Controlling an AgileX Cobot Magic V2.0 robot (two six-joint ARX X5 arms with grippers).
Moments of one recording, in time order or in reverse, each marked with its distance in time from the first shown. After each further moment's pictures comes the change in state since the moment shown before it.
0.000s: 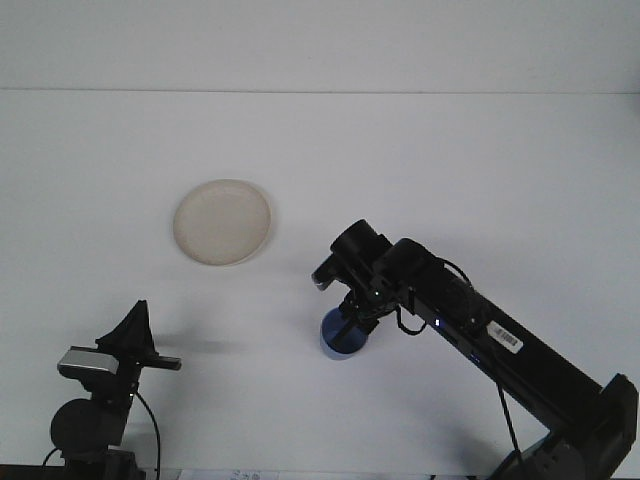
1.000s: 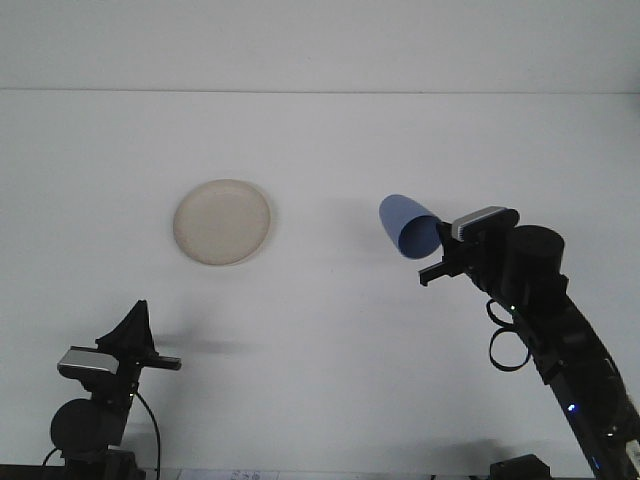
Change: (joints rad) left arm 0.000 0.000 0.000 0.000 0.000 0.000; right arm -0.480 -0.554 -0.420 0.720 -0.151 0.040
